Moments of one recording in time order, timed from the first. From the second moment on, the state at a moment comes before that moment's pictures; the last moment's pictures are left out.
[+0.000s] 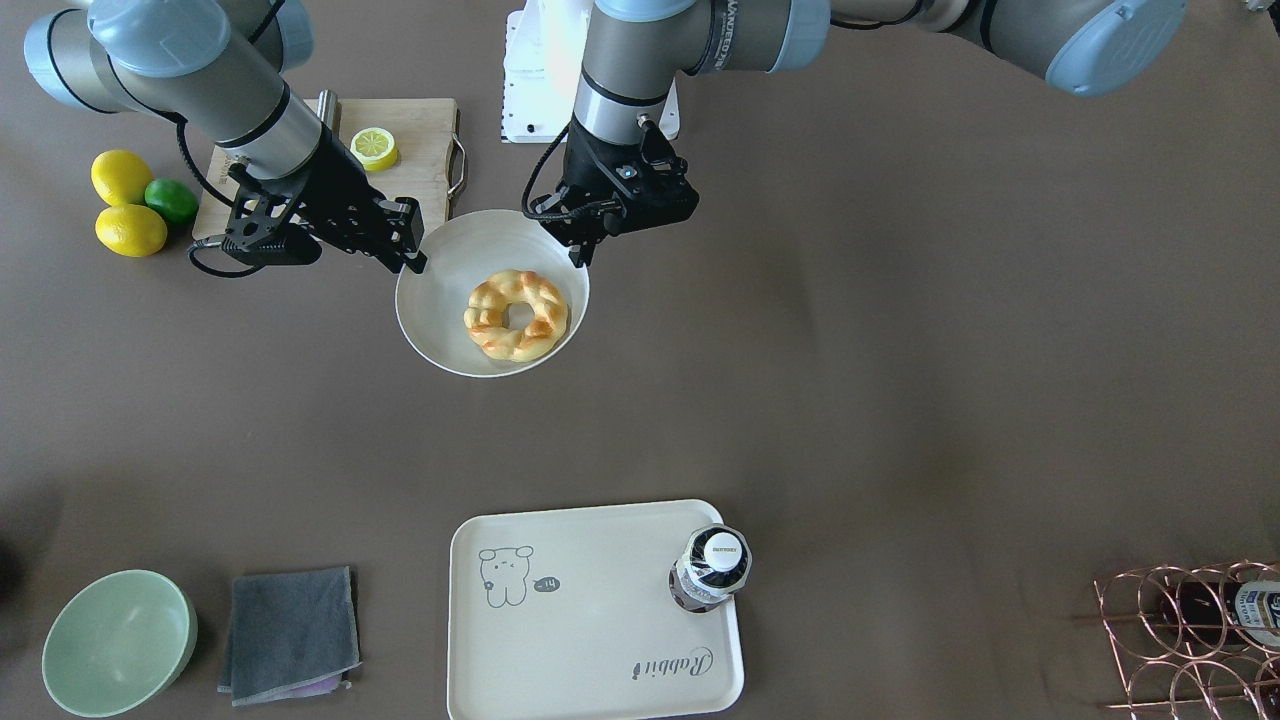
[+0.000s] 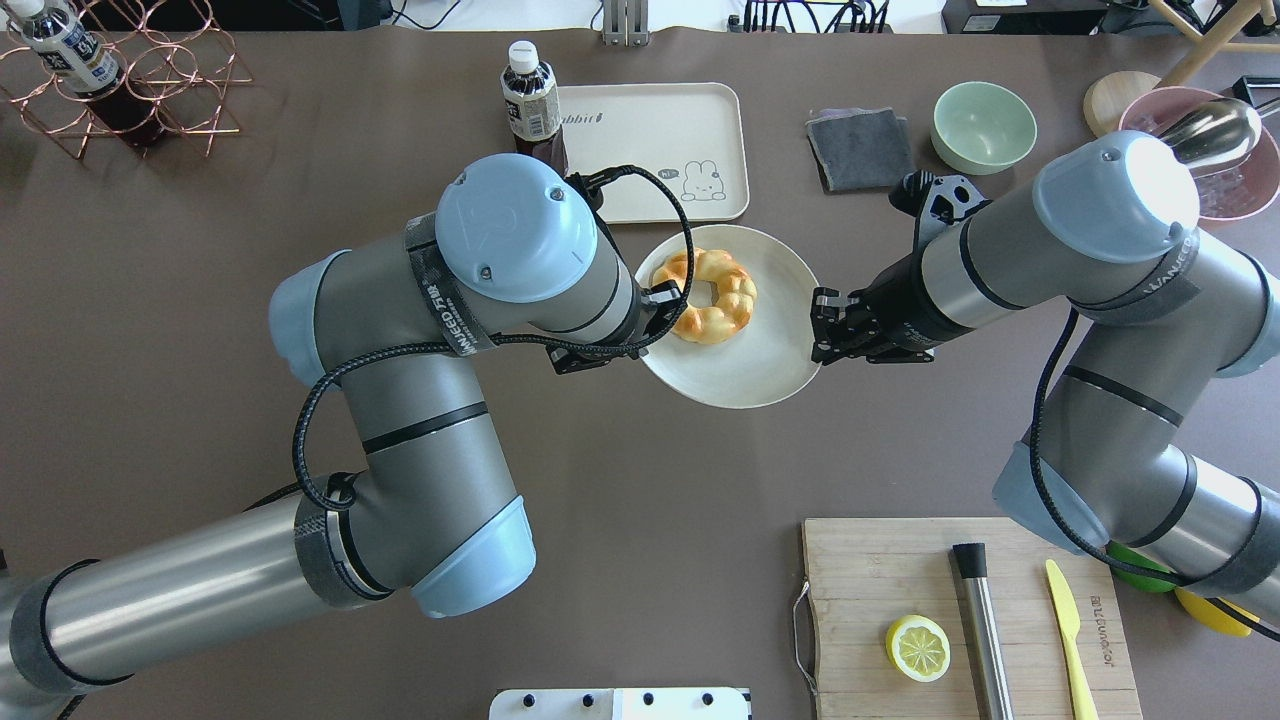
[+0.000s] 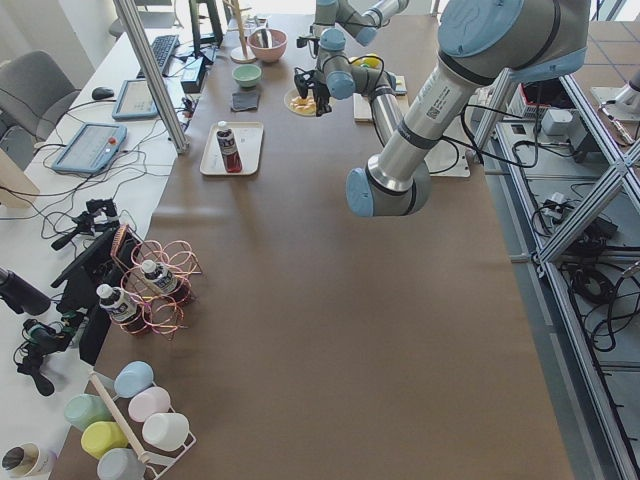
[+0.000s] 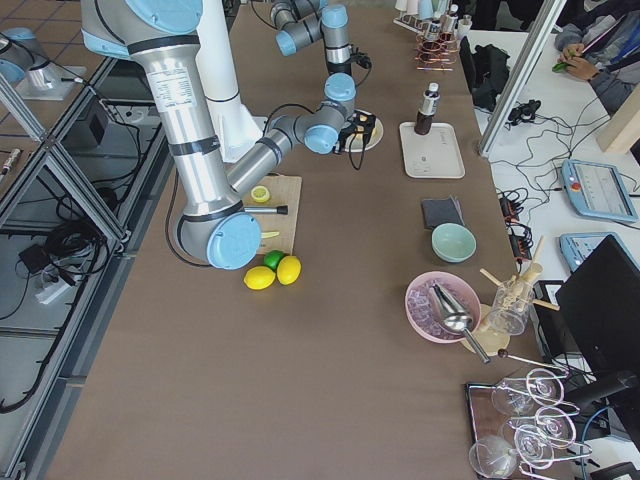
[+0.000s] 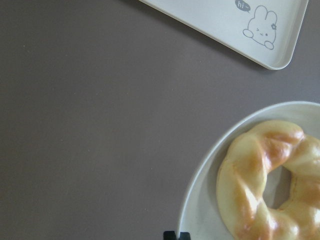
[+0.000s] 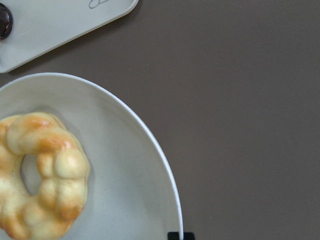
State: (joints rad) left arm -0.51 -2.40 -1.72 -1.60 -1.82 -1.70; right arm 0.71 -1.26 1.93 -1.23 2.14 1.44
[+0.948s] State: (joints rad) left arm -0.51 -2.40 -1.72 -1.61 -1.82 -1.71; right arm 0.72 -1.25 1.94 -1.23 2.15 1.46
